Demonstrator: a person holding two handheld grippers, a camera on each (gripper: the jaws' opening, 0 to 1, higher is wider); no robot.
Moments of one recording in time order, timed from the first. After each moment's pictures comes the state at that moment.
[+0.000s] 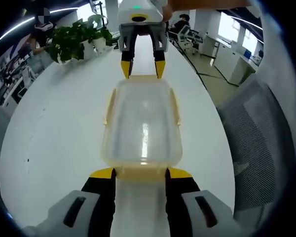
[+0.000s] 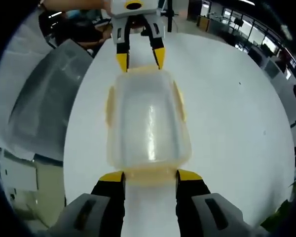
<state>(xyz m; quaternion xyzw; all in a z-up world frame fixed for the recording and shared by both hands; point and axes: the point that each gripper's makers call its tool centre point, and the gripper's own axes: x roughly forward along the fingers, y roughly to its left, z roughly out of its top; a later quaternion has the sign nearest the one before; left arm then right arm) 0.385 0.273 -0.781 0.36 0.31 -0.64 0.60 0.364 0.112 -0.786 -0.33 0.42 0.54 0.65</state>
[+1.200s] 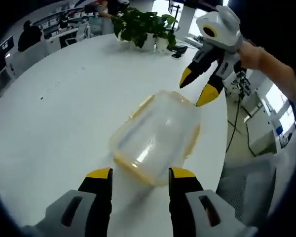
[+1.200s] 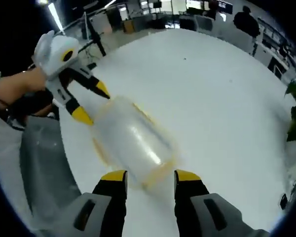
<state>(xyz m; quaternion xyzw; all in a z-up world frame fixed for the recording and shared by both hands) 0.384 0.272 -0.773 0.16 0.46 -0.45 0.75 0.369 0.121 -0.758 -0.06 0.51 0.32 0.80</state>
